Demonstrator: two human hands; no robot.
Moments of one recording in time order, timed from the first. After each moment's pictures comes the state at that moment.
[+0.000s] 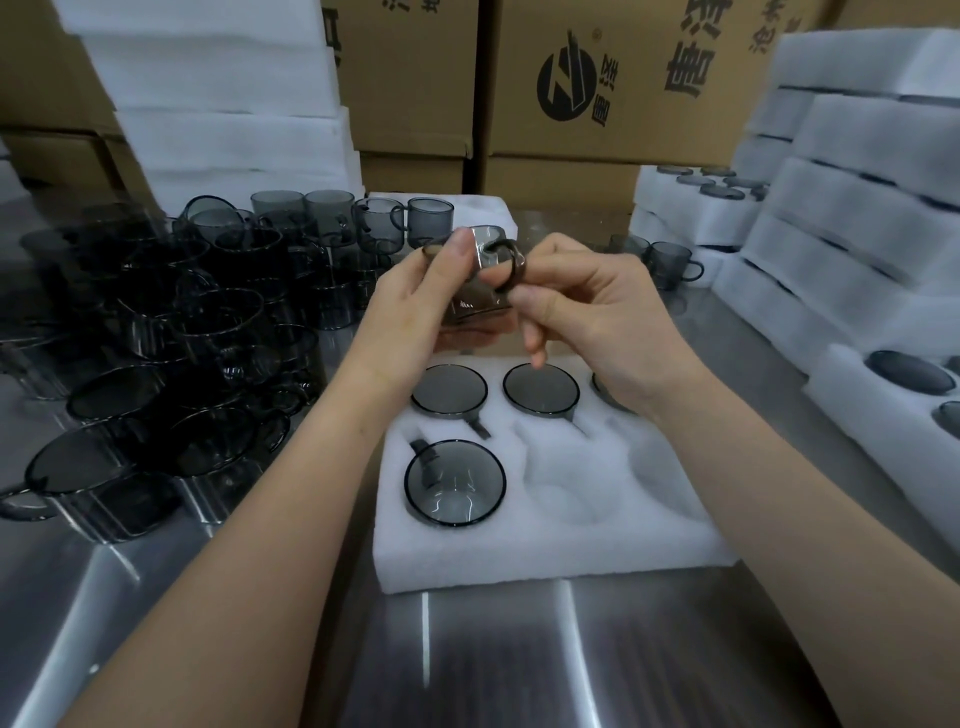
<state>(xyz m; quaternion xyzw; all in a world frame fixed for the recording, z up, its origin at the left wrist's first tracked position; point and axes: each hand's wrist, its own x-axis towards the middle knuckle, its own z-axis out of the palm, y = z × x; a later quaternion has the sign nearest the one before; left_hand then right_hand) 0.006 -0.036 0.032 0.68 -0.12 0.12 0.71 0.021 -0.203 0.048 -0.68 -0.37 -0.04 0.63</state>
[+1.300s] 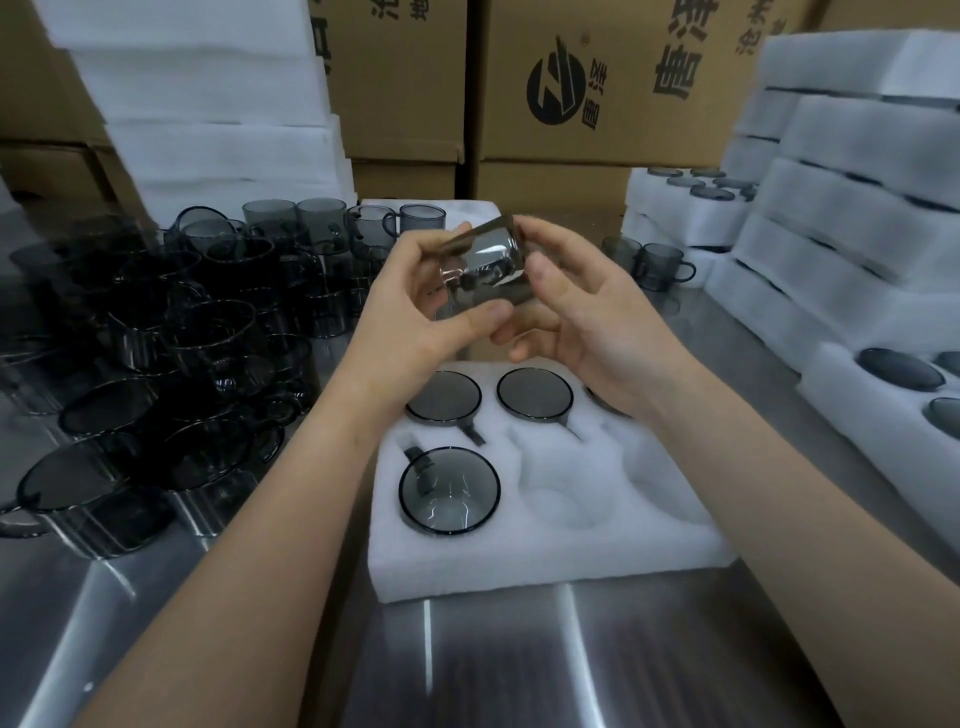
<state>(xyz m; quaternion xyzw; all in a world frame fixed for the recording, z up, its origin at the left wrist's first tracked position) 0.009 -0.035 0.026 0.68 -0.20 0.19 0.68 0.027 -0.209 0.047 -0.61 -0.28 0.08 0.74</state>
